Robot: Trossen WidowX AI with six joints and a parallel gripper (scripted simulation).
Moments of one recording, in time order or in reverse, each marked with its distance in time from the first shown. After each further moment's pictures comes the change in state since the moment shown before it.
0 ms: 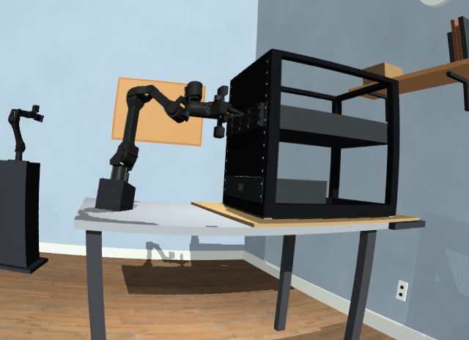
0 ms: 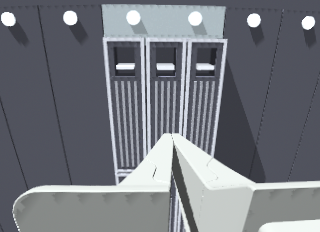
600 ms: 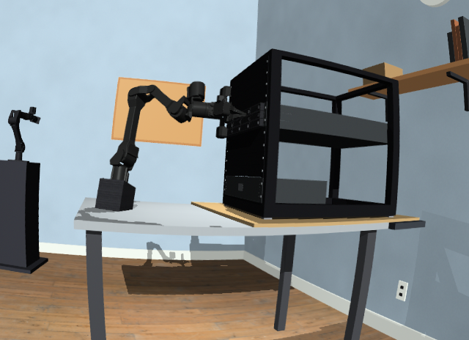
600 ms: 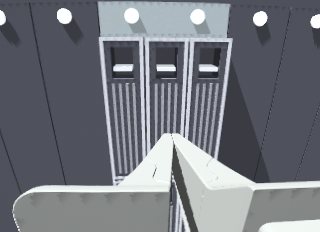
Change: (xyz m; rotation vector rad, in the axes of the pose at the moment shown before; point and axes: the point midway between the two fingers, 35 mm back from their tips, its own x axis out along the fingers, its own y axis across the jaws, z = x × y) arm 0.009 0.000 0.000 0.000 0.001 -0.001
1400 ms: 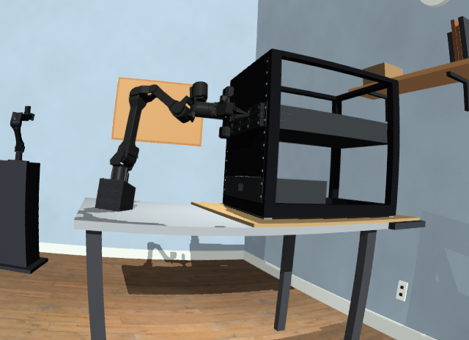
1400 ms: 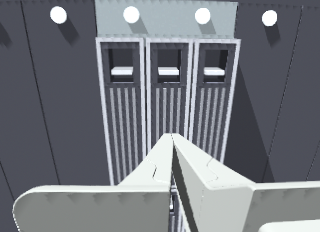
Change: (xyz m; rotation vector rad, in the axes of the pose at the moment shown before) arm 0.011 0.001 0.000 -0.001 -0.001 0.001
